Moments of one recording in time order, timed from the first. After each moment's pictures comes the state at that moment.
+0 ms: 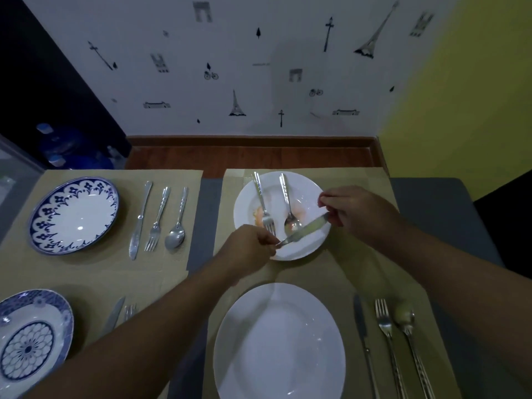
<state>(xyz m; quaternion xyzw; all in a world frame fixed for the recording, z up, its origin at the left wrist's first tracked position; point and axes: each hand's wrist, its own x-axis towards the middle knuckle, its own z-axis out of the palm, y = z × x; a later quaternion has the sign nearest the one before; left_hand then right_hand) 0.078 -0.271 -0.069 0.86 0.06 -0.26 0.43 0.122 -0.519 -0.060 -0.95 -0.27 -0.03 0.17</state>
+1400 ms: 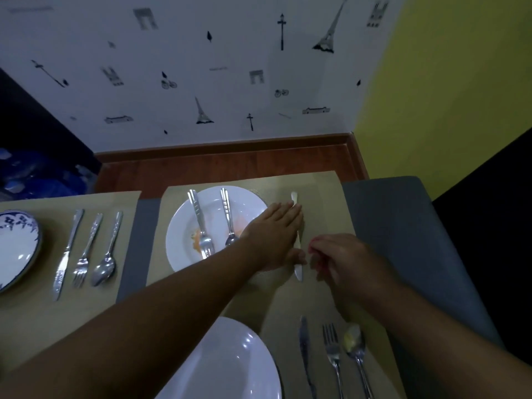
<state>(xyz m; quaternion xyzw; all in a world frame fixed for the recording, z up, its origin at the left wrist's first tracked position) 0.165 -0.424 -0.142 0.91 -0.40 -0.09 -0.06 0.077 -0.620 -0.108 -0.96 -0.15 0.04 0.24</state>
